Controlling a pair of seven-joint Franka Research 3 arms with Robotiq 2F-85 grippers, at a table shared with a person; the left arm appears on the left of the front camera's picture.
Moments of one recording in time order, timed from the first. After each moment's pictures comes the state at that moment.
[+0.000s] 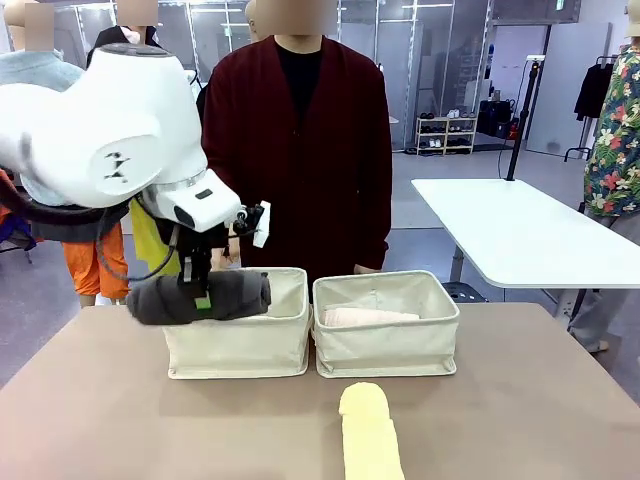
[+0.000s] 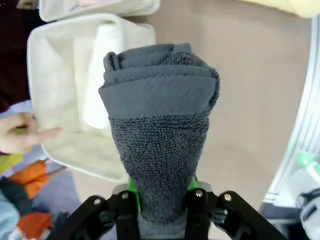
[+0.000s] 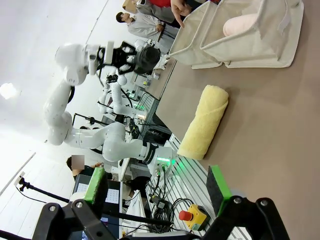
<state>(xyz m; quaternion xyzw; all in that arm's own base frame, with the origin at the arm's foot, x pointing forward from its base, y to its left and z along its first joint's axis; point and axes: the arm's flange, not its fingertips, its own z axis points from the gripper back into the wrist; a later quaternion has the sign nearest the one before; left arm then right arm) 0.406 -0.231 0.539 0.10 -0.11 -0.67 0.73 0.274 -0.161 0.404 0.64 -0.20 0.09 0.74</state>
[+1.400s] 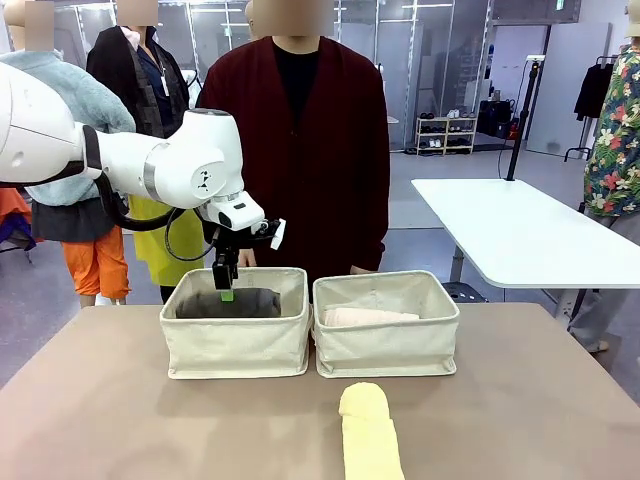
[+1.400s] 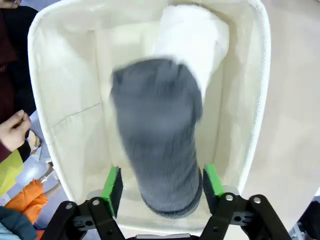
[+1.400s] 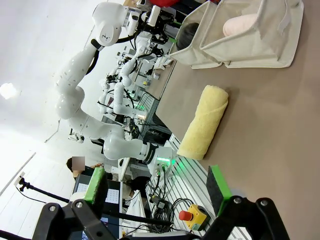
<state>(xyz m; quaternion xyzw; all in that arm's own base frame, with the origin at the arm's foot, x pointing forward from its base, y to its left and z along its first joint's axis) 0.586 -0.235 0.464 0.07 -0.05 -0.70 0.71 0.274 -0.161 0.404 0.64 -0.20 0.09 0.74</state>
